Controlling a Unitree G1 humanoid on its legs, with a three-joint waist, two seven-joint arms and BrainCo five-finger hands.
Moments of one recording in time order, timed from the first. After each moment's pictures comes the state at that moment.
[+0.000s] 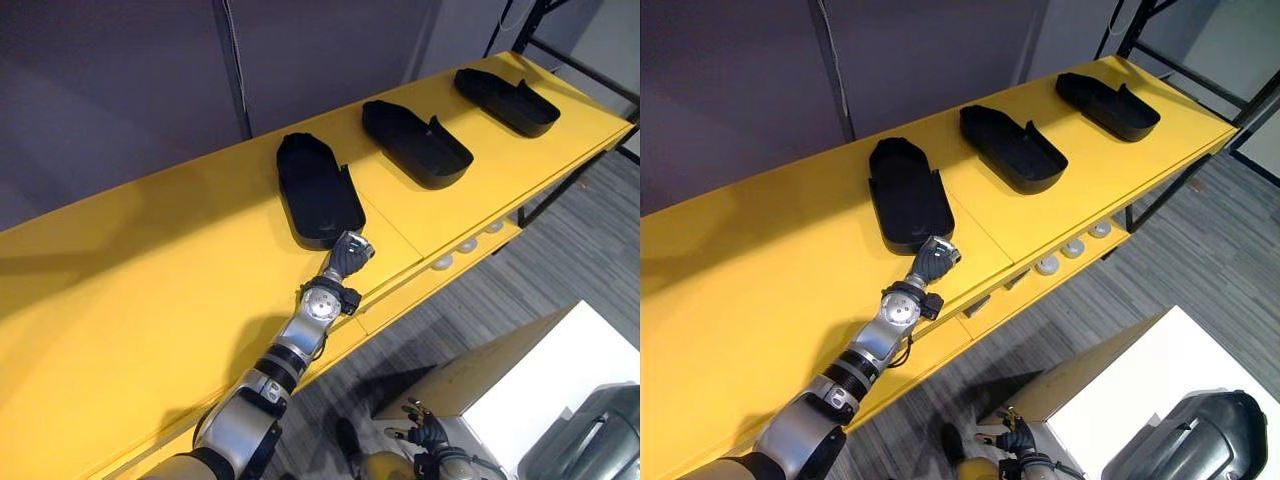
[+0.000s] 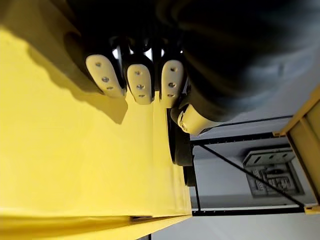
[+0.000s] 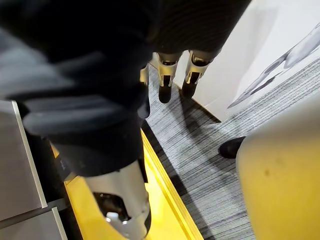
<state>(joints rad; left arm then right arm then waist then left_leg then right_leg) -0.64 -0.04 -0.34 0.60 0.04 -0.06 0.19 0.13 -0.04 -0.03 0.73 0.00 -0.07 0.03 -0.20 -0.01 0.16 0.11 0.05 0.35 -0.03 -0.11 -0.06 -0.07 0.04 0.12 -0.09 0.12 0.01</state>
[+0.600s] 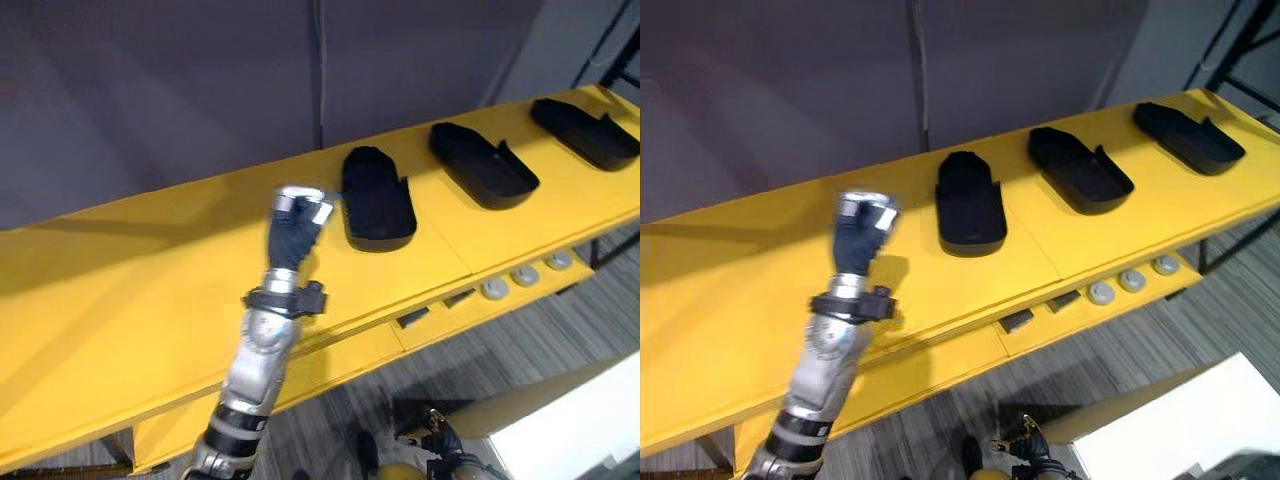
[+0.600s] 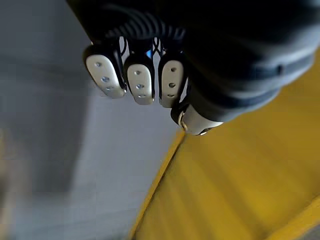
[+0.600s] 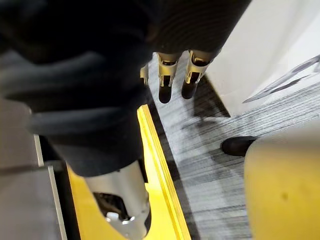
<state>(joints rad) -0.19 0.08 -0.07 -0.37 -0.14 -0.23 0.18 0.13 -0.09 -0.04 0.80 0.00 -0.07 0.01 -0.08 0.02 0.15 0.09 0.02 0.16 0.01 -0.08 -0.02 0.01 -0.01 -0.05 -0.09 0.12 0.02</state>
